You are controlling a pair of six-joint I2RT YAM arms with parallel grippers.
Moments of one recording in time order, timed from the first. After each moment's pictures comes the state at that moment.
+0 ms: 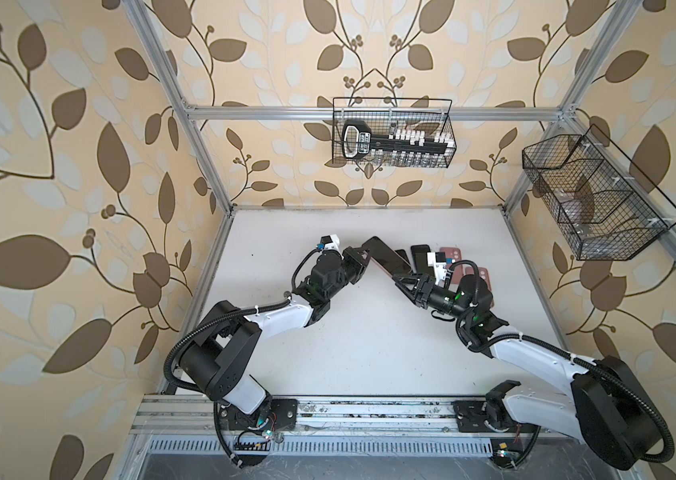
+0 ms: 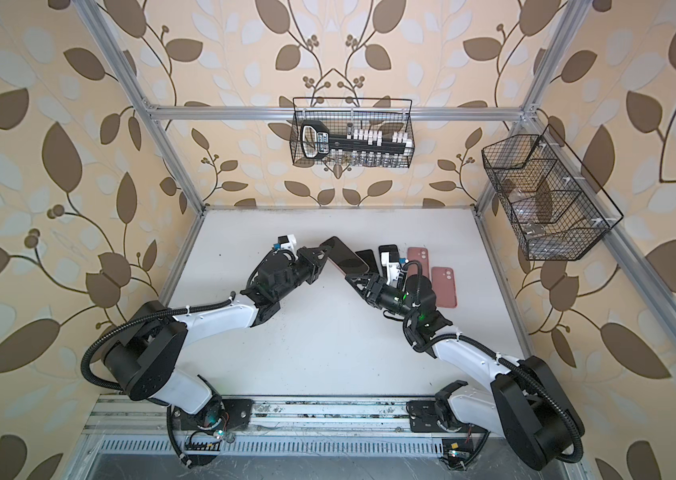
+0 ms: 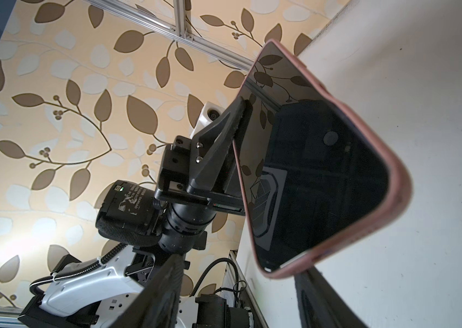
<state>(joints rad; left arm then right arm) -0.62 1.54 0.77 0.70 0.07 -1.42 0.45 1.19 0.44 0.67 -0.52 1.16</state>
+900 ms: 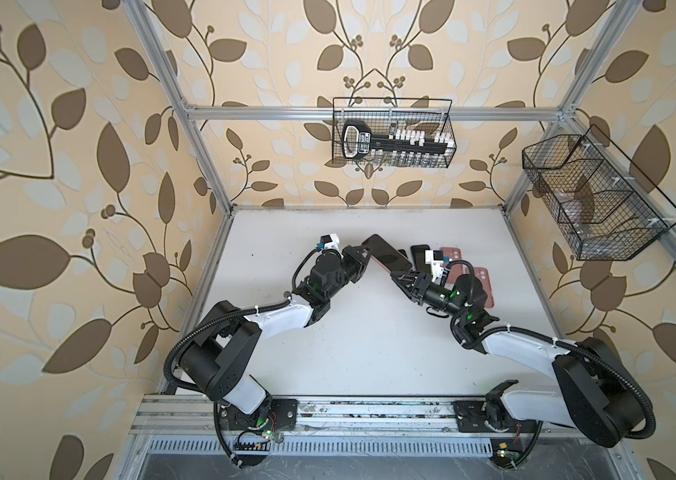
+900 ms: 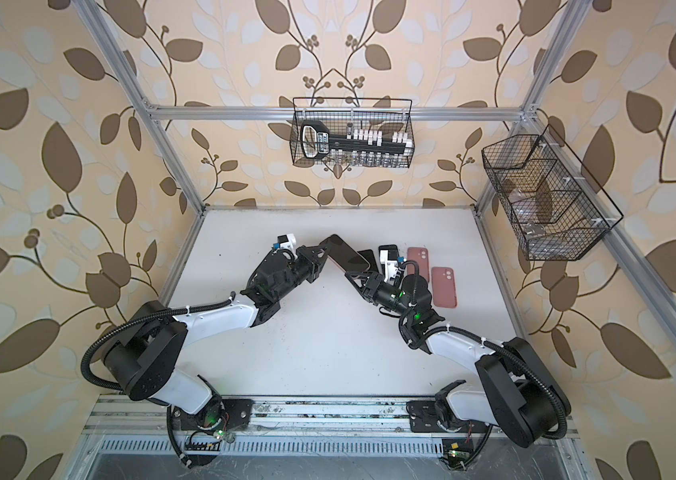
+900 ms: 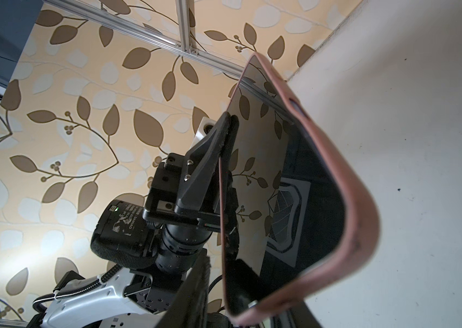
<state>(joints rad) -0.62 1.54 0.77 0.73 0.07 -1.45 0.45 1.30 0.44 0.84 -0.49 1.21</state>
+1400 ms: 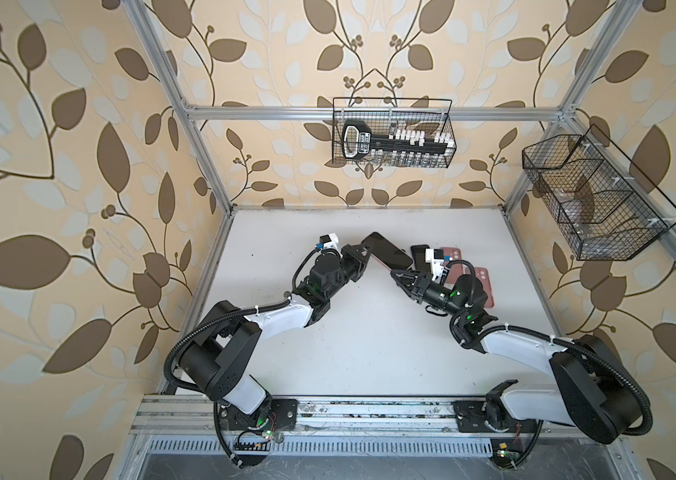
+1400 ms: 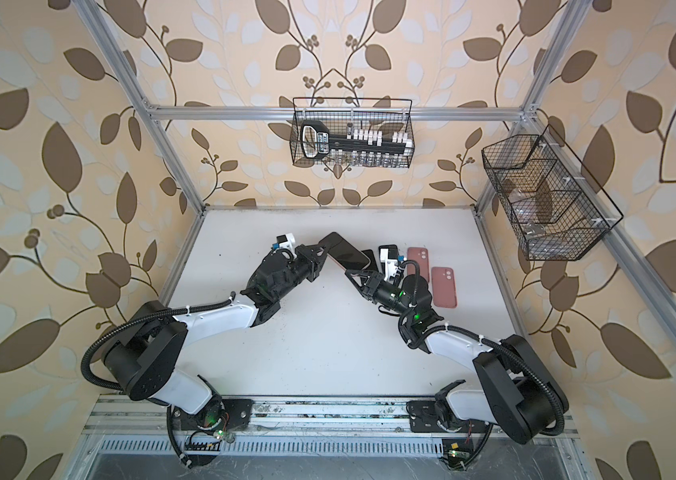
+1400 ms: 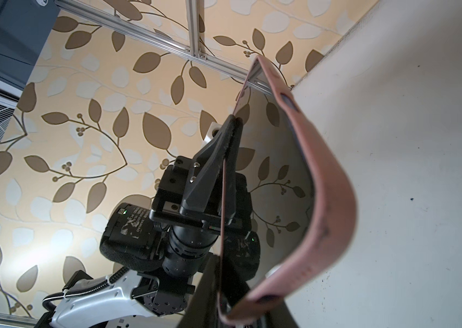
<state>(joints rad) -0.62 1.54 0.77 0.76 0.05 -1.50 0.45 1.32 0.44 0.90 -0.48 1.22</state>
